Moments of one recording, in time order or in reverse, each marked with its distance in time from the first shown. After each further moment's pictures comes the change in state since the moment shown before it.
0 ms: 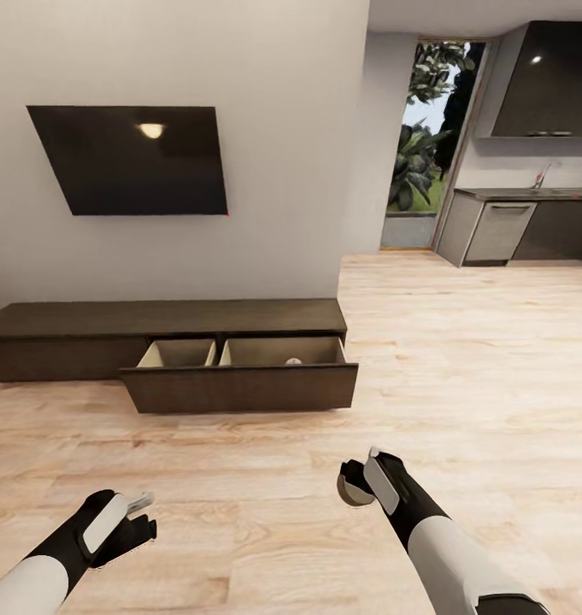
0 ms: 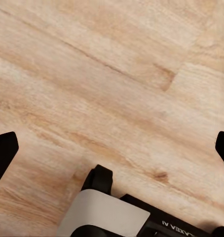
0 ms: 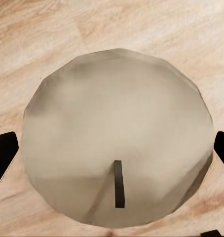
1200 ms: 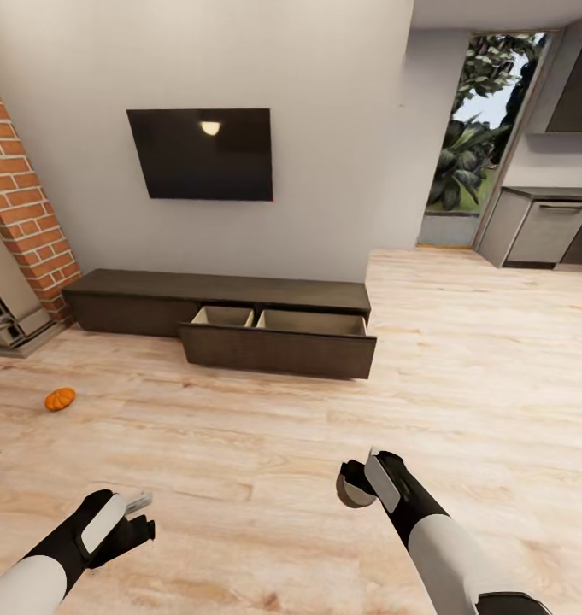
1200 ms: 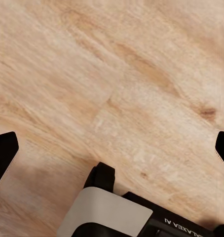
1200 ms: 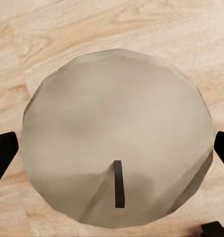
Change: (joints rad) left arm 0.000 0.006 0.002 0.000 0.000 0.008 -0.002; right arm -0.005 0.000 -0.013 0.000 -0.009 0.027 -0.001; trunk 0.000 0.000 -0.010
